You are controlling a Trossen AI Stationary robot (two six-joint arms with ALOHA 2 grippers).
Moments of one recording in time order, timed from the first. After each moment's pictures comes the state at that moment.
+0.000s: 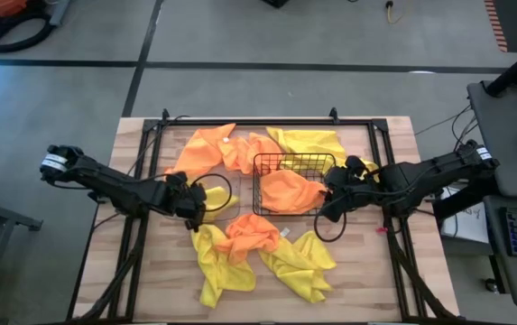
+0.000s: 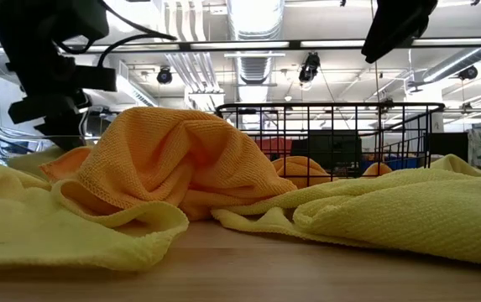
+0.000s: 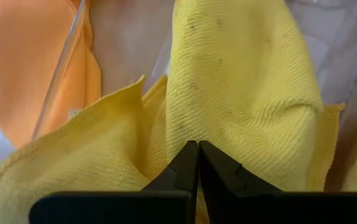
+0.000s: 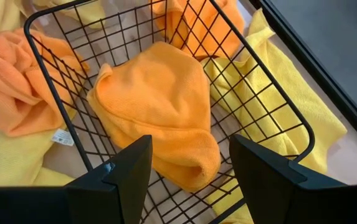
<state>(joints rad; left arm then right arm) -0.24 1.23 0.67 -0.80 -0.46 -0.57 0.28 1.22 1.16 -1.03 0.53 0.64</state>
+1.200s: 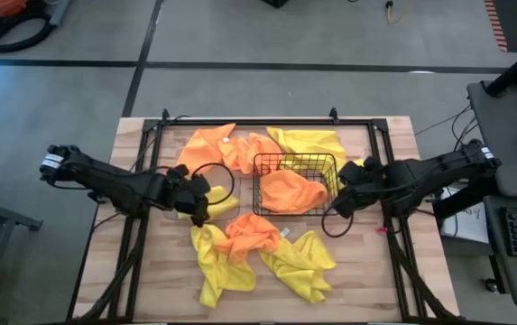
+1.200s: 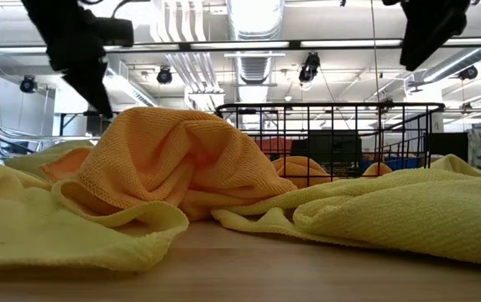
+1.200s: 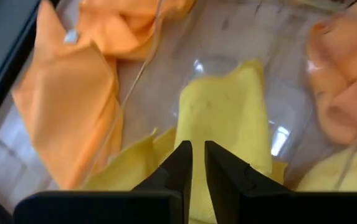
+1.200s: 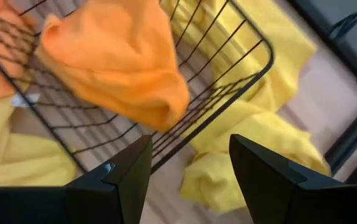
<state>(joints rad) -0.25 1.23 0.92 -0.95 -0.52 -0.61 0.28 1.18 1.18 -1.33 0.43 0.91</state>
